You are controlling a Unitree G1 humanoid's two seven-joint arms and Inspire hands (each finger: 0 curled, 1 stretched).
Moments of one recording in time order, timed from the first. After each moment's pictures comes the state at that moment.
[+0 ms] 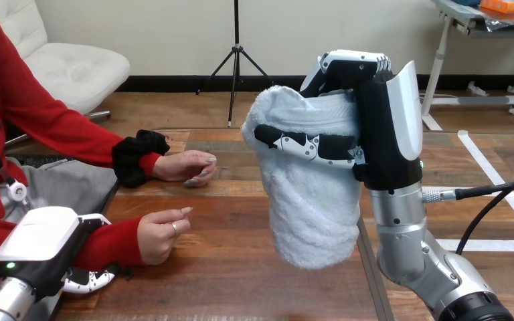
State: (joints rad) left arm -0.37 0.71 -0.39 1.17 0.82 -0.64 0.56; right arm -0.53 -0.27 0.26 0.66 -0.67 -0.93 -0.82
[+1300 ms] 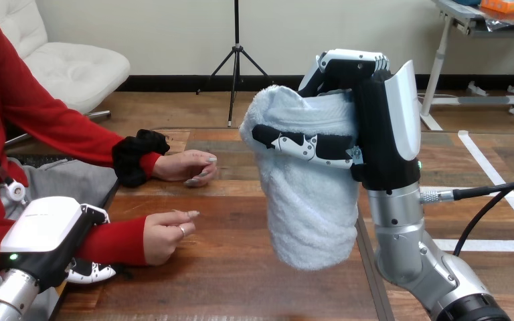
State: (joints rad) left arm -0.38 0.71 -0.38 1.14 0.77 -0.68 0.56; right arm -0.53 -0.26 0.26 0.67 -0.67 -0.92 -0.82
